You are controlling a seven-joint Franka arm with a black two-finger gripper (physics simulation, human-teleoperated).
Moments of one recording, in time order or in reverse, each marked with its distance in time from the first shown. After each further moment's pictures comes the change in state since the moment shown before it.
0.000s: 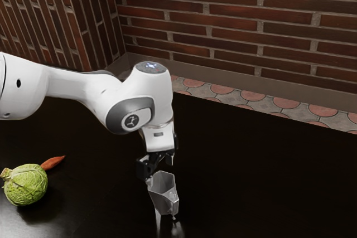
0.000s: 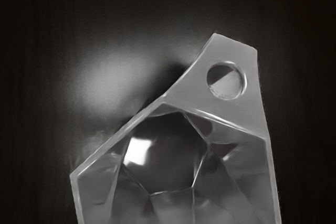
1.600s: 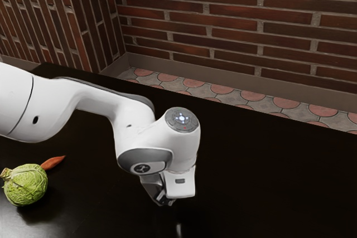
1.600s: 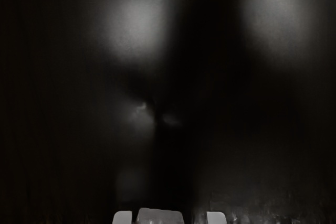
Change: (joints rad) arm -0.108 0.080 -0.068 -0.064 0.337 0.123 -0.359
